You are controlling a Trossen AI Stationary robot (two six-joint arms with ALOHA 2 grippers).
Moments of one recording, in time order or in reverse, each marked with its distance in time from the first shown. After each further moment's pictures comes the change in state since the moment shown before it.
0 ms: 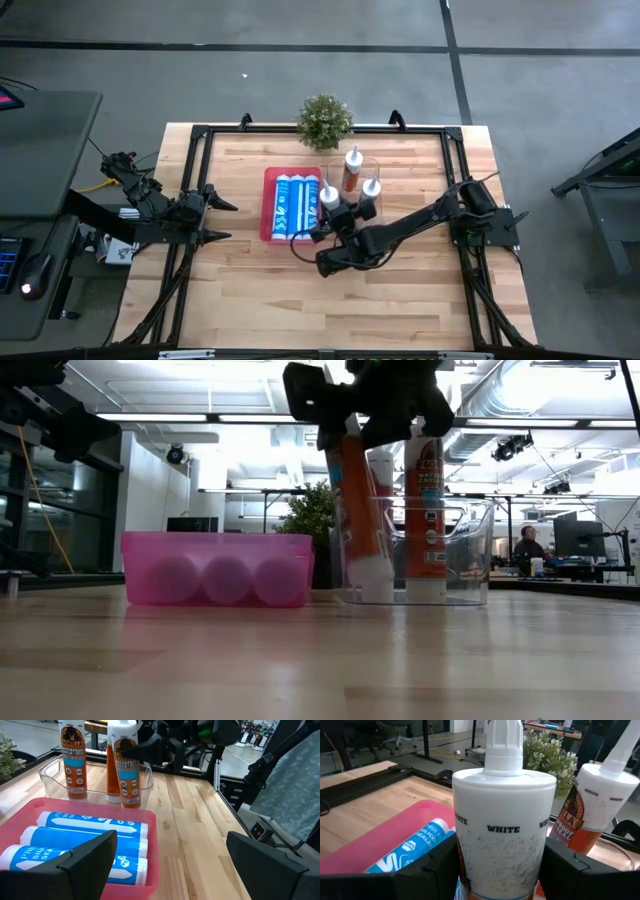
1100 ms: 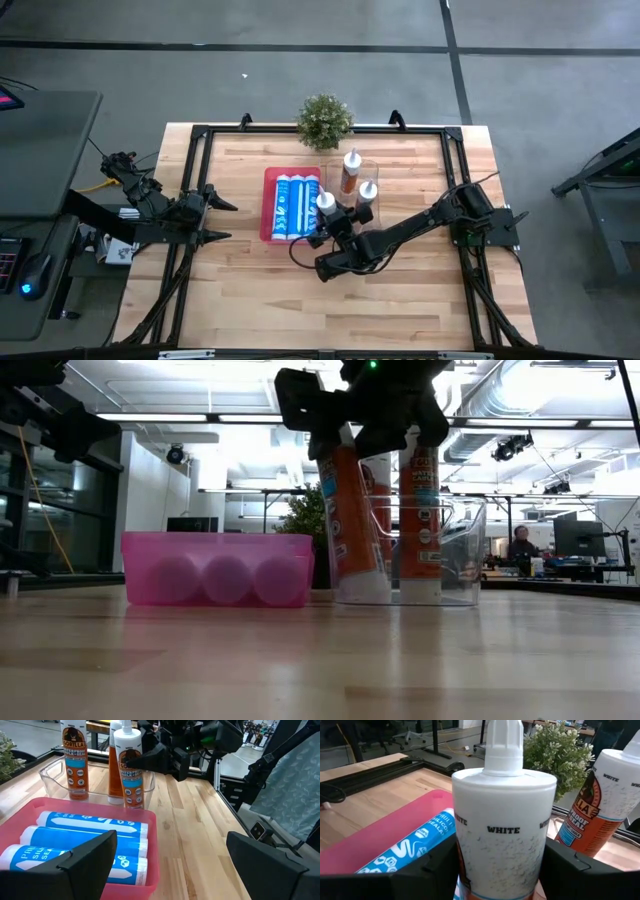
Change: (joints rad) left arm 0.000 0.000 0.000 0.000 0.000 0.000; right arm 0.020 0.037 0.001 0.041 -0.060 0.007
